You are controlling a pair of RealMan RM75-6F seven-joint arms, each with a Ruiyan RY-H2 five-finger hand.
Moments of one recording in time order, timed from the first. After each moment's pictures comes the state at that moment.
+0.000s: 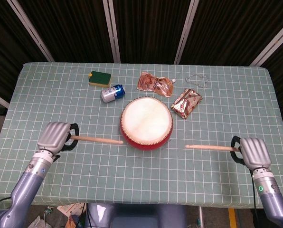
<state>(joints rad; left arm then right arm) -0.76 -1.06 -0.06 -2.20 0.76 1.28 0.53 0.38 -1.01 0.02 -1.87 -1.15 1.25 -0.30</state>
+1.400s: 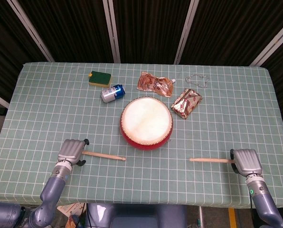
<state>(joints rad) -0.78 -1.43 -0.03 -1.96 0.50 1.27 0.85 0.37 -1.19 -0.01 -1.63 -1.05 1.10 -0.52</state>
